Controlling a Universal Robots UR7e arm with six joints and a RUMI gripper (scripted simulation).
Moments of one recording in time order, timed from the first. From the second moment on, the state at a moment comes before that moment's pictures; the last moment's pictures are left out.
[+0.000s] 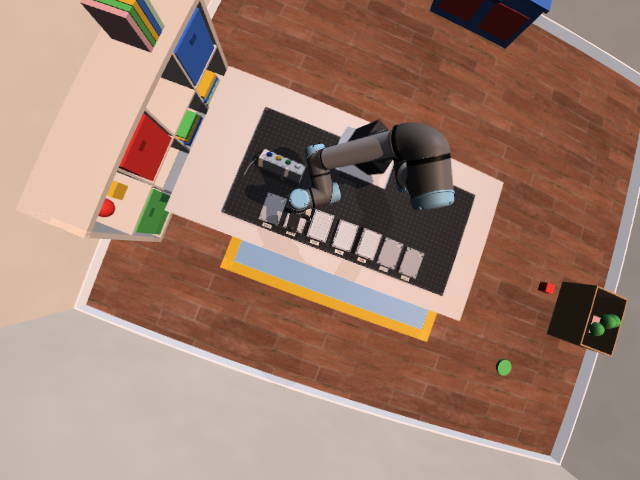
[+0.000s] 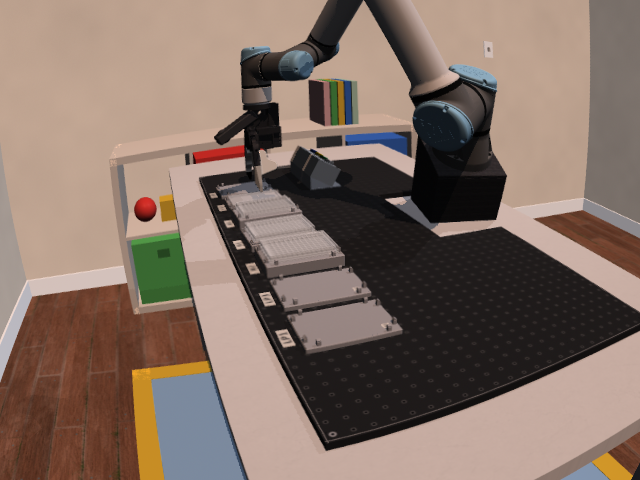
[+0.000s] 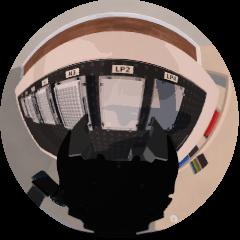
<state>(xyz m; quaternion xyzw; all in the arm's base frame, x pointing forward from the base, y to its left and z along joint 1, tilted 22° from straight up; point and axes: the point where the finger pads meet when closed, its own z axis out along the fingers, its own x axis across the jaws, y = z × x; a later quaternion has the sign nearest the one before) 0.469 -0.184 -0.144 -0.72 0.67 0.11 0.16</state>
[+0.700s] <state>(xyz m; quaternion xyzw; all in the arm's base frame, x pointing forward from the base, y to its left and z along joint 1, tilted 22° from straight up) 0.471 -0.173 -0.171 -0.72 0.67 0.11 0.16</state>
